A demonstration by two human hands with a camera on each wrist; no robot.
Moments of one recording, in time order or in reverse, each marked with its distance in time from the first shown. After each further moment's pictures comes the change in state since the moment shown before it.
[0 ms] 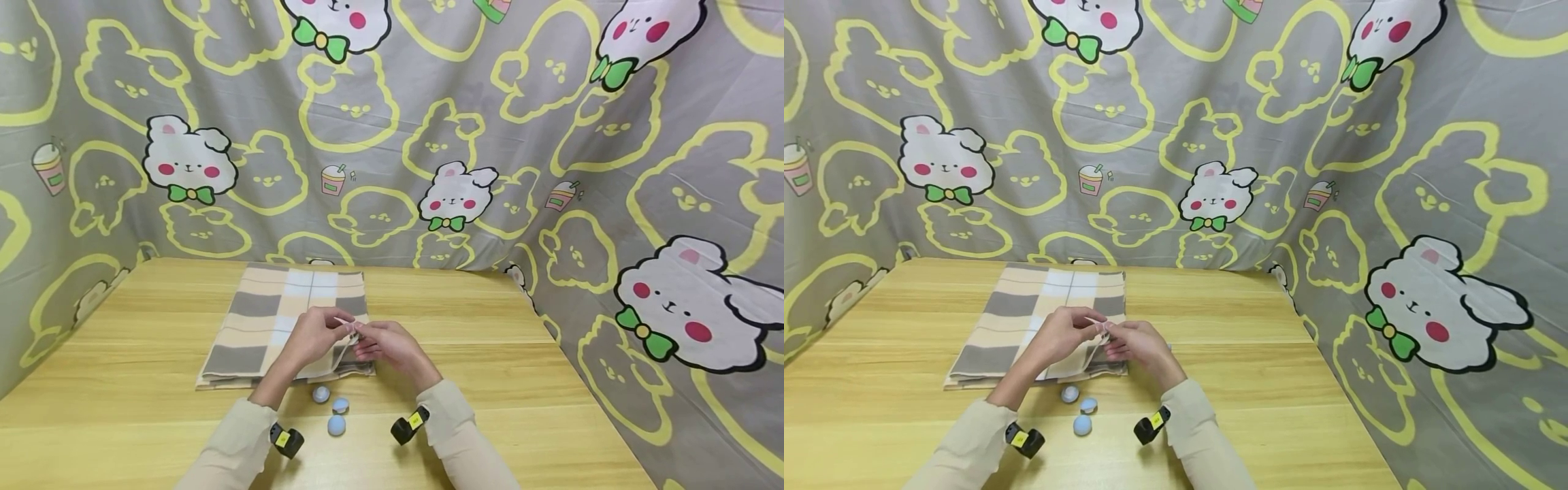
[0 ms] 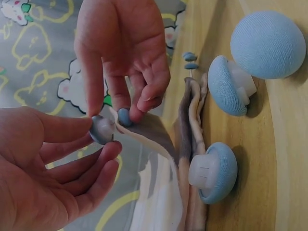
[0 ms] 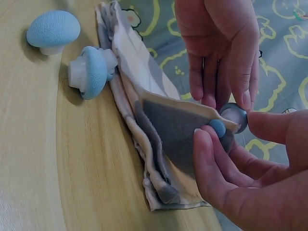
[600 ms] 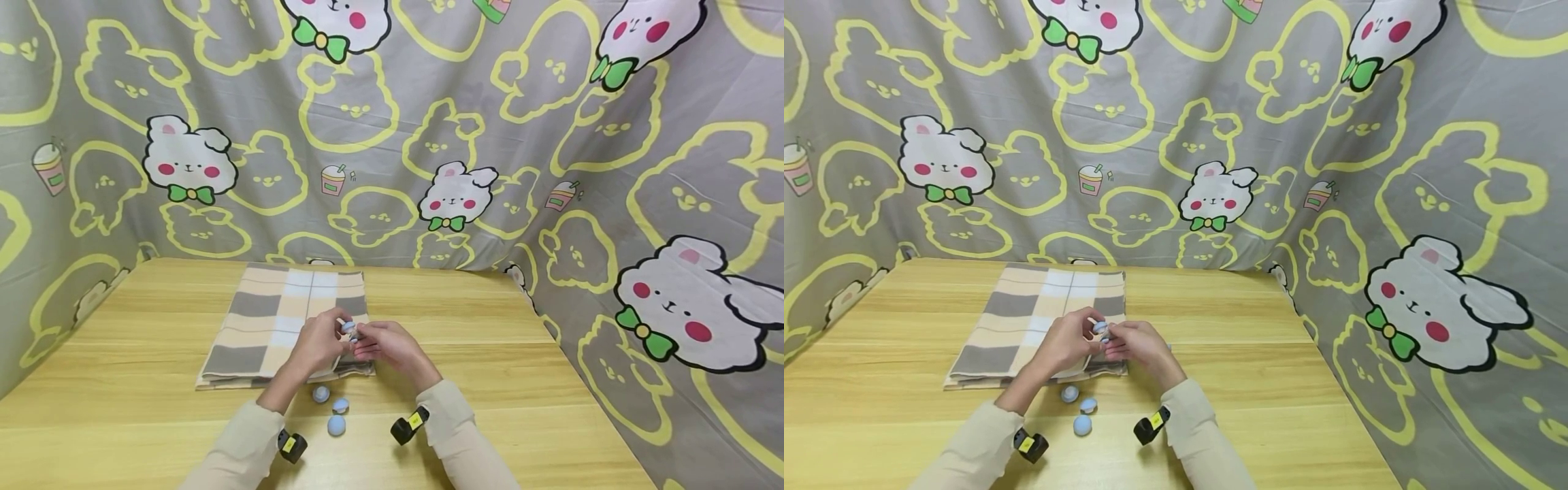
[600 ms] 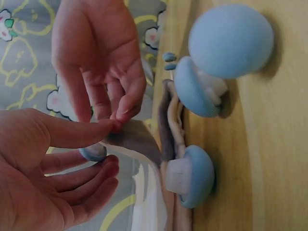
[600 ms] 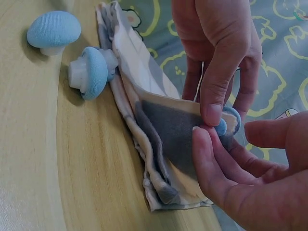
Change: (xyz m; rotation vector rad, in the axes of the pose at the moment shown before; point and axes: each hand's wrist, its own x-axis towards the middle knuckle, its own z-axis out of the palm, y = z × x) left_hand -0.003 0.001 0.013 0.169 0.052 0.057; right_hand -0.001 0.000 0.001 0.018 0.000 -0.005
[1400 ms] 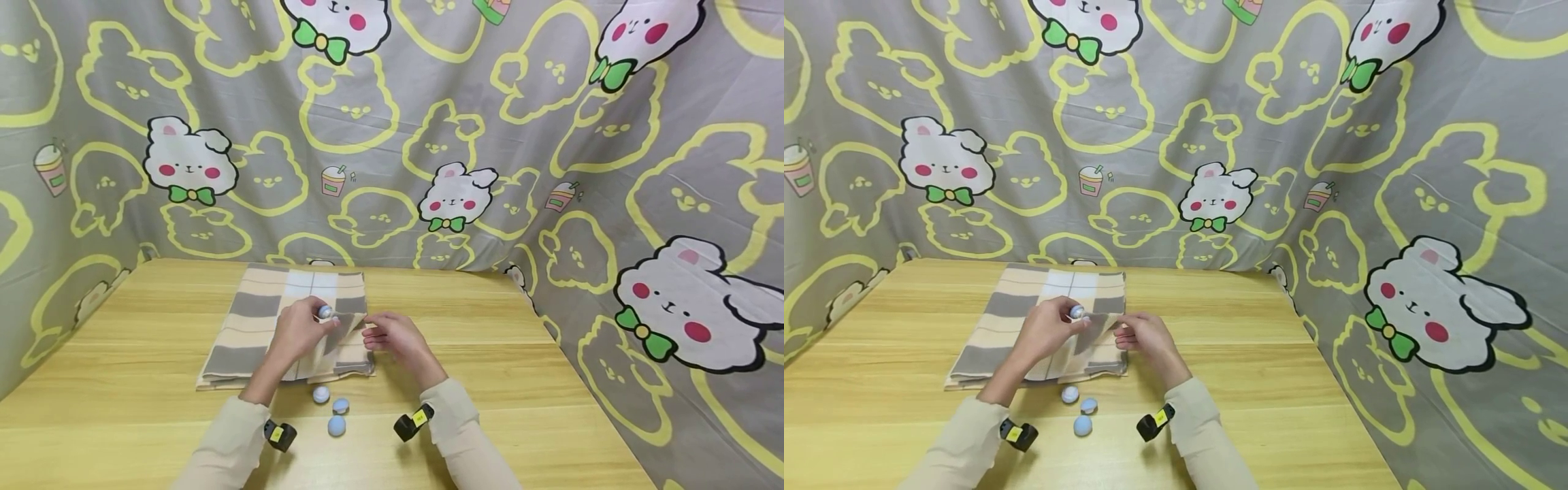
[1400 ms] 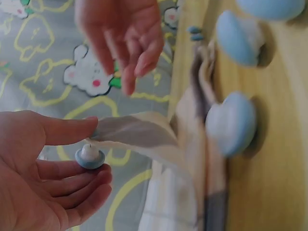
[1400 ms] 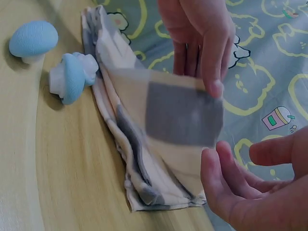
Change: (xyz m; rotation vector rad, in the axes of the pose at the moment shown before) left_hand 0.004 -0.013 -0.031 0.013 0.108 -0.091; right_hand -0.003 -0.010 -0.007 0.020 0.159 -0.031
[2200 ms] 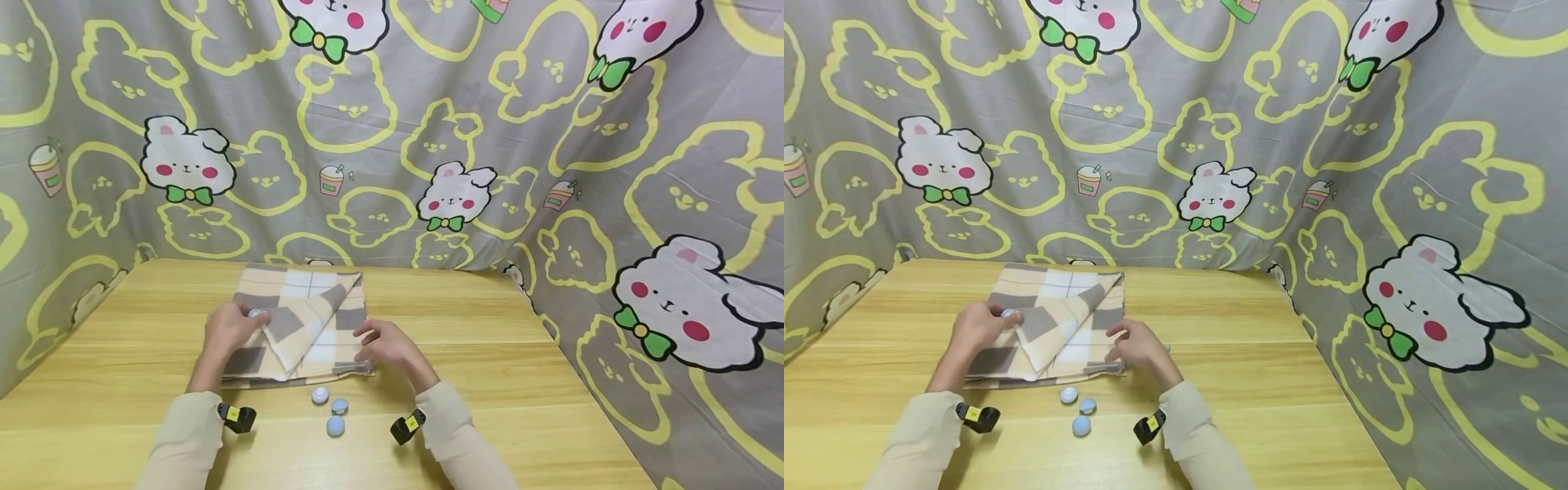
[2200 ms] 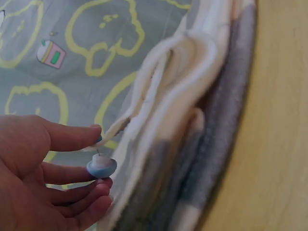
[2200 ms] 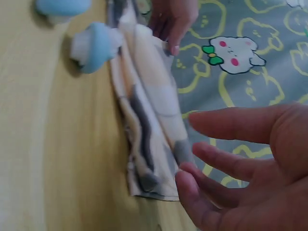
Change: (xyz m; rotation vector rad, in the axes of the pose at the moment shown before) left_hand 0.009 -0.094 -0.063 0.129 -0.018 -0.229; right_hand -0.007 0.001 0.004 -0.549 -0.109 -0.077
